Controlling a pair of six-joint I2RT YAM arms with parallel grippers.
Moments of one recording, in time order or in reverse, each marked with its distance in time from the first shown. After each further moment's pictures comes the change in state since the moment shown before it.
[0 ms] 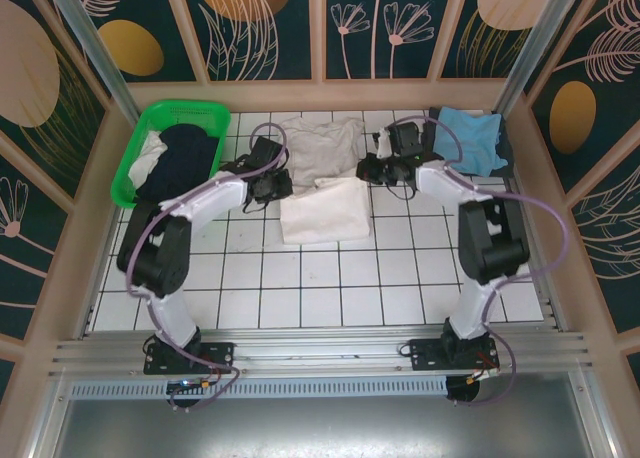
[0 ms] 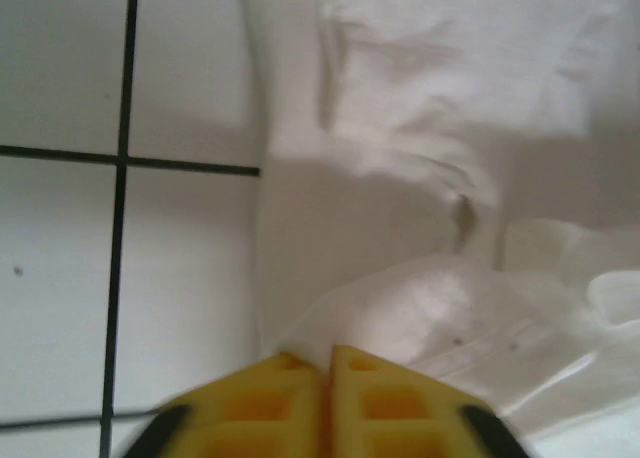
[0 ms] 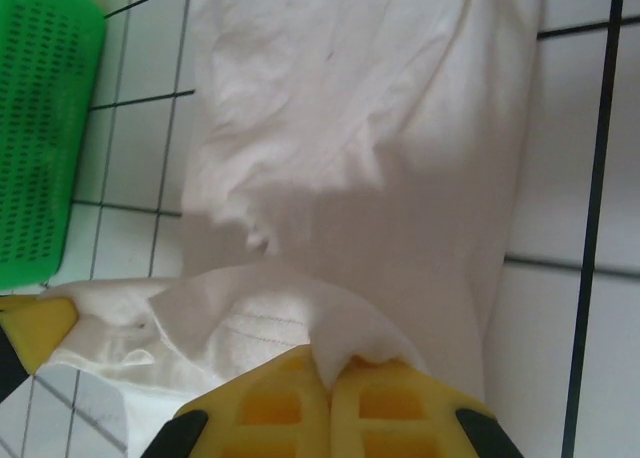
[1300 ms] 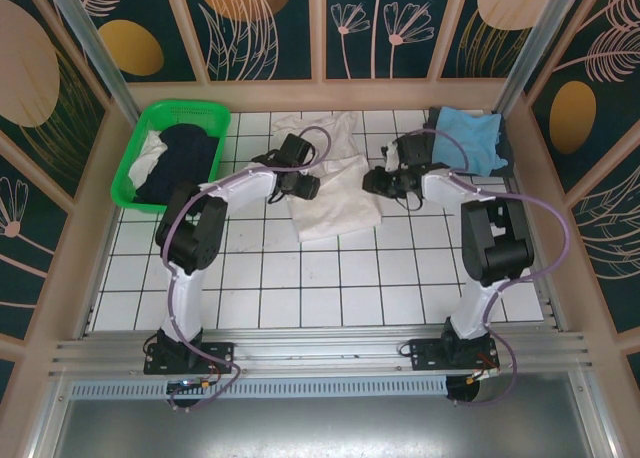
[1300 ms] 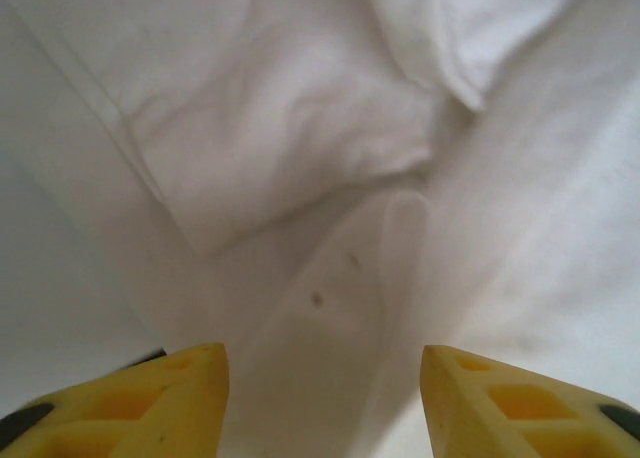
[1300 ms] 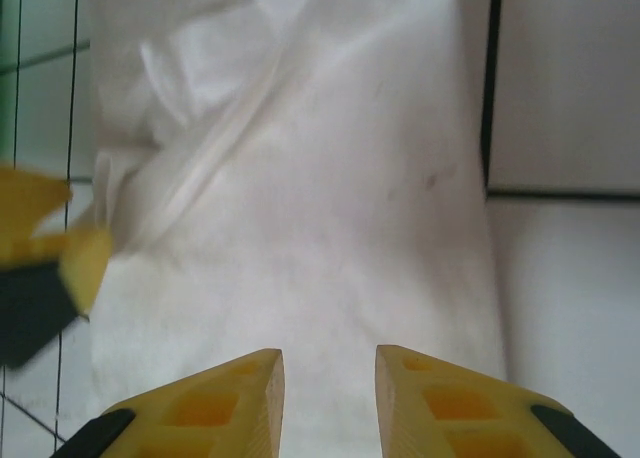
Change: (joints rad) left arm -0.077 0.267 0.249 0.001 -0.047 0.515; right arm -0.018 -0.084 -0.192 0.023 0.028 -0.032
